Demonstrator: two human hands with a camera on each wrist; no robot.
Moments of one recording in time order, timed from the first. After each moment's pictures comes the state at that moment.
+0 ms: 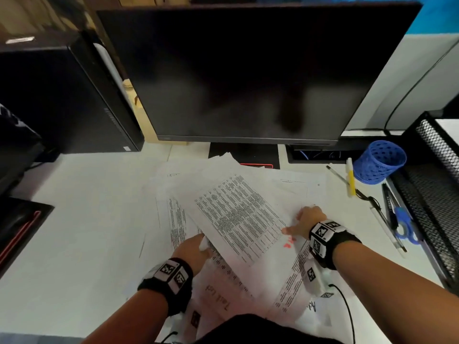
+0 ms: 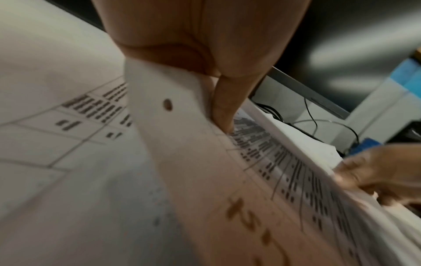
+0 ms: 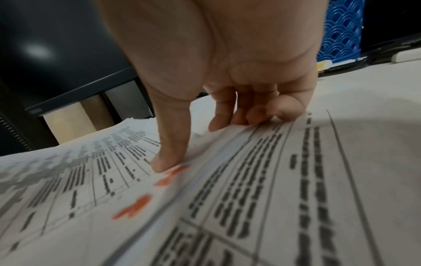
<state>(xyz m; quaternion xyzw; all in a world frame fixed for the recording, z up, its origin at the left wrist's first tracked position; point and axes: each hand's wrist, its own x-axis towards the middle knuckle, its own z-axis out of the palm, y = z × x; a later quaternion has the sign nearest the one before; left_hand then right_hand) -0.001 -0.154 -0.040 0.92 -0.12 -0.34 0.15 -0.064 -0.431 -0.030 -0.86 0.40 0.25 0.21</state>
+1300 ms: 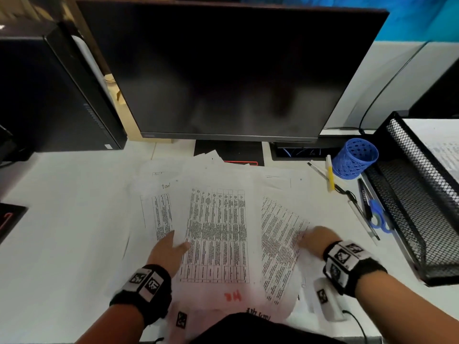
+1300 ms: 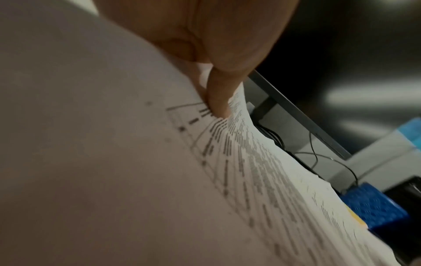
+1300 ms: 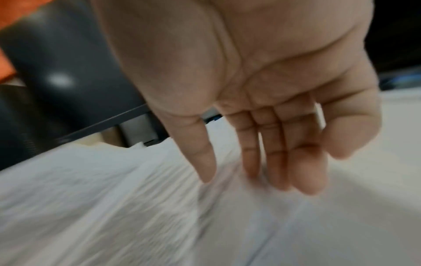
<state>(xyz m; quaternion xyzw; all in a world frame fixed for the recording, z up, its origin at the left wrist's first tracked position) -0.011 -0.130 -0.042 0.89 0.02 -0.31 0.33 -0.135 -0.436 -0.017 -0.87 0.34 0.33 0.17</state>
